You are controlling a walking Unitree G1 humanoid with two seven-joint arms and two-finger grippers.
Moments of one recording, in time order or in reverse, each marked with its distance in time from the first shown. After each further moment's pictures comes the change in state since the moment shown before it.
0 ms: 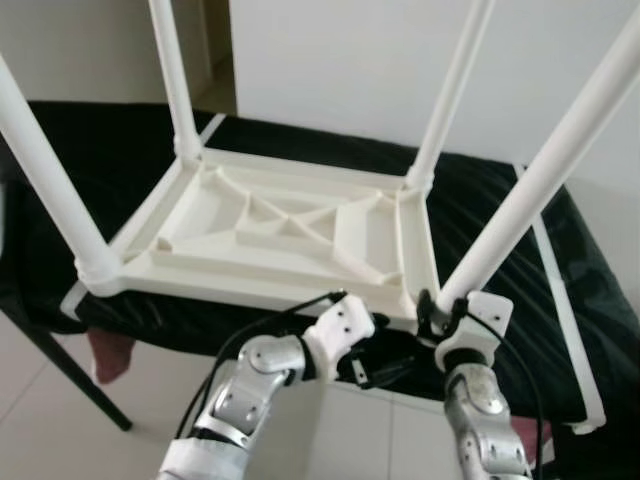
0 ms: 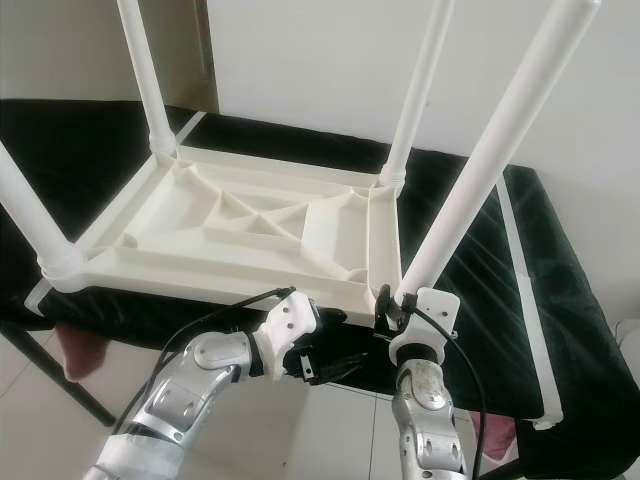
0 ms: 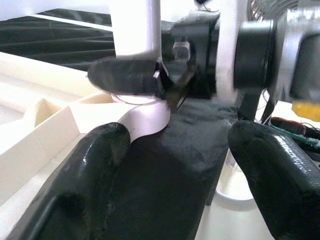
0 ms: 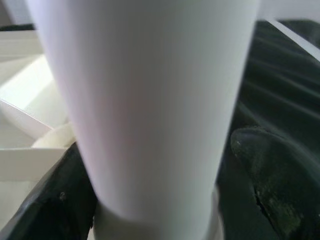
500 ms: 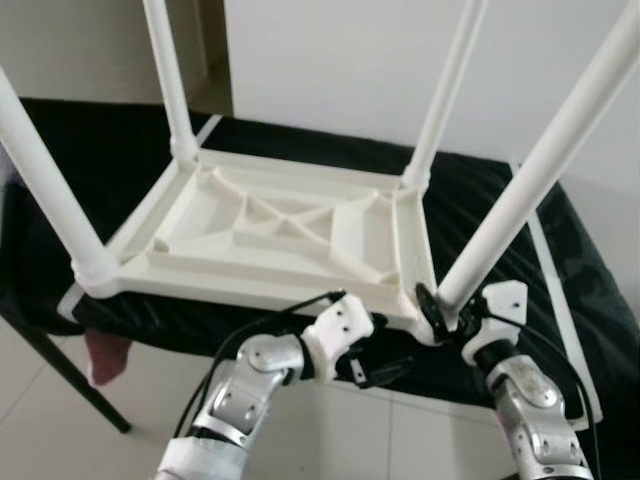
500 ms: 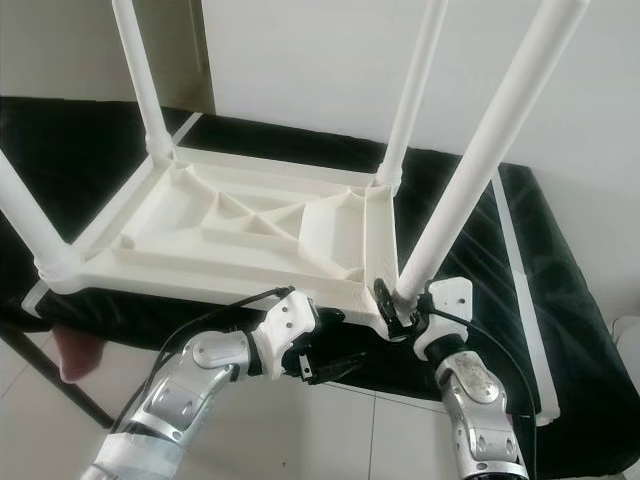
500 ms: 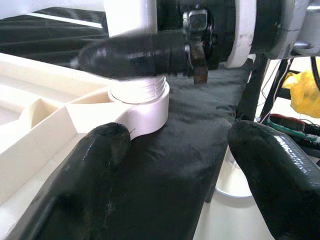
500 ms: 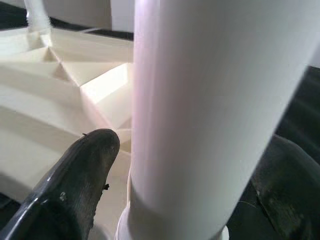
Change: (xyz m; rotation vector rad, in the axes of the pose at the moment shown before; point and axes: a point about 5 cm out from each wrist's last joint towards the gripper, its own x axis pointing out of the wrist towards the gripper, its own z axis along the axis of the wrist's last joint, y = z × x) left arm -0.001 0.002 0.001 0.005 0.011 0.001; right arm 0.008 -0.015 0.011 -0.153 -0.052 0.412
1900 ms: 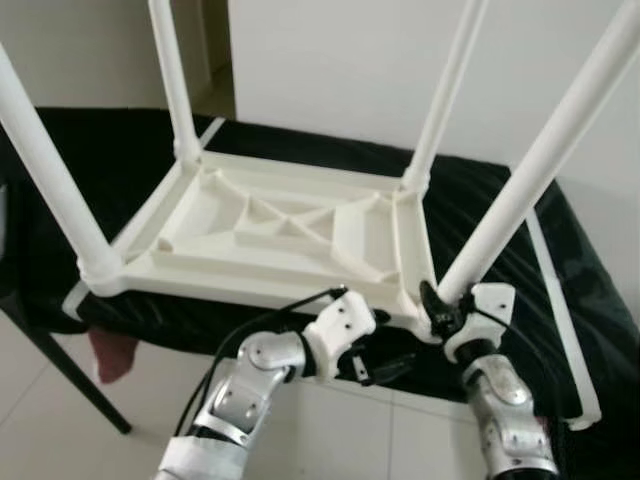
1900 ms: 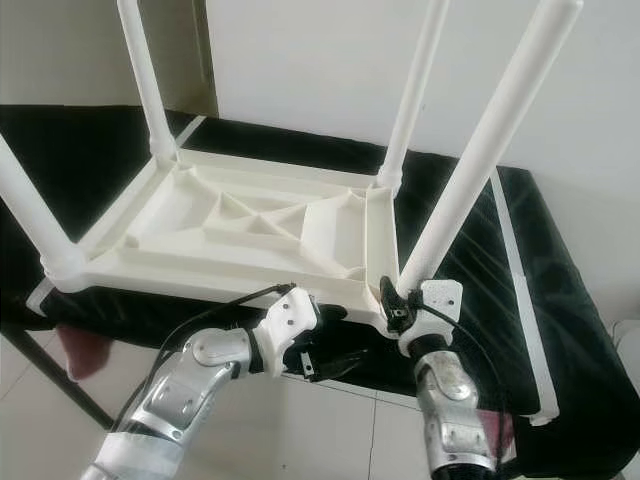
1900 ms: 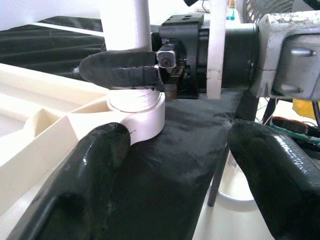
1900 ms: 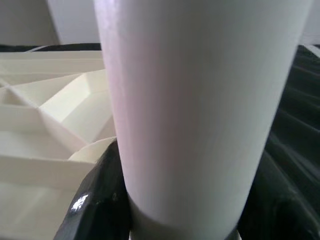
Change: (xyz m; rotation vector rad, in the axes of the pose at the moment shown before) left arm 0.001 0.000 0.006 0.010 -0.012 0.001; right arm 0.012 0.015 -0.009 0.153 -0.017 -0.302
